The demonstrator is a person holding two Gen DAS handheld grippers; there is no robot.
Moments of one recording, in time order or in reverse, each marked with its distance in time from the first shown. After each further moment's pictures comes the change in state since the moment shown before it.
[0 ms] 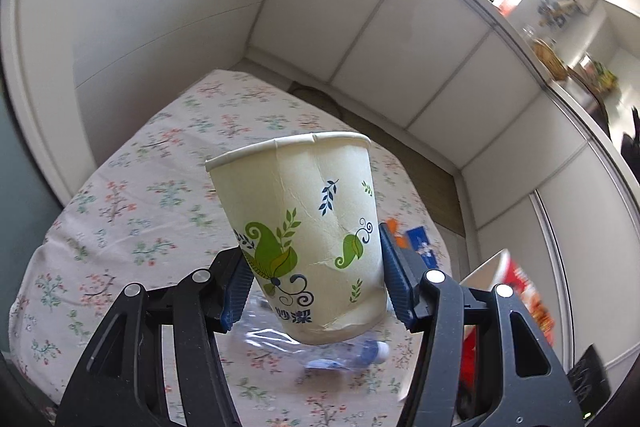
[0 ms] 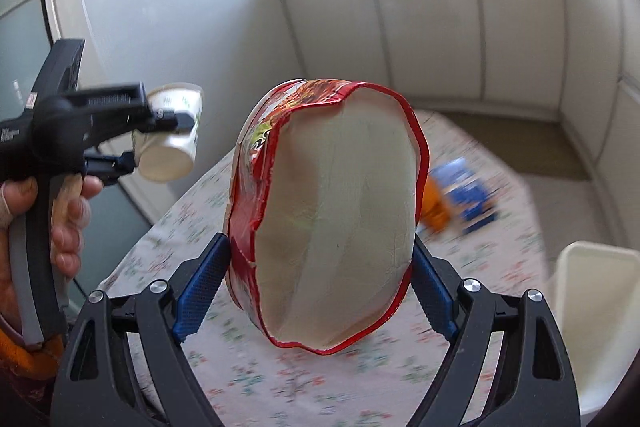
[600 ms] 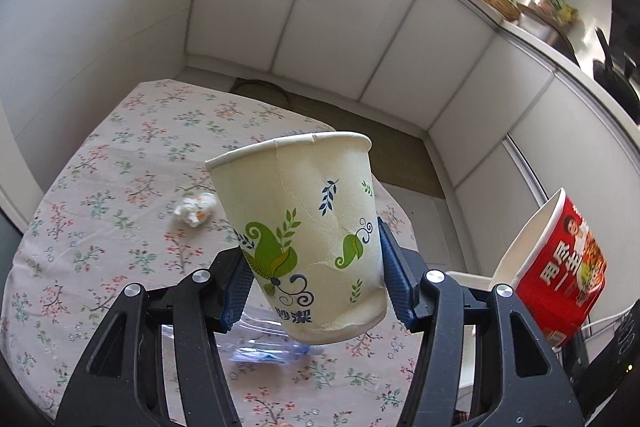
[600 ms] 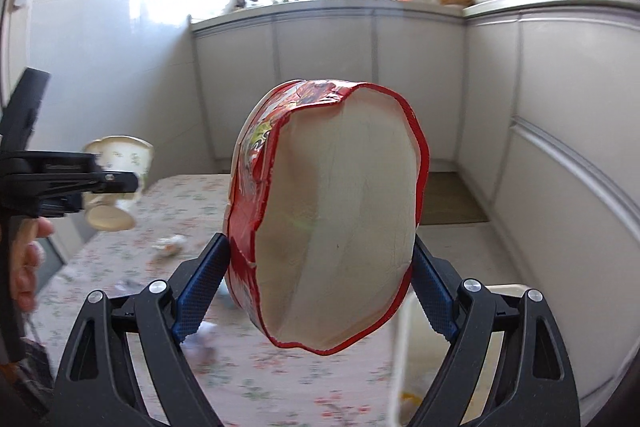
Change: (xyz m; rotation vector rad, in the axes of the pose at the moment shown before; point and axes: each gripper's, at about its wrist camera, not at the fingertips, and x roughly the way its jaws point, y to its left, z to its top) left arm 0.030 -0.093 -0.034 0.199 0.039 -0.059; right arm -0.064 -0.086 0.007 -0.006 -0.177 -0.365
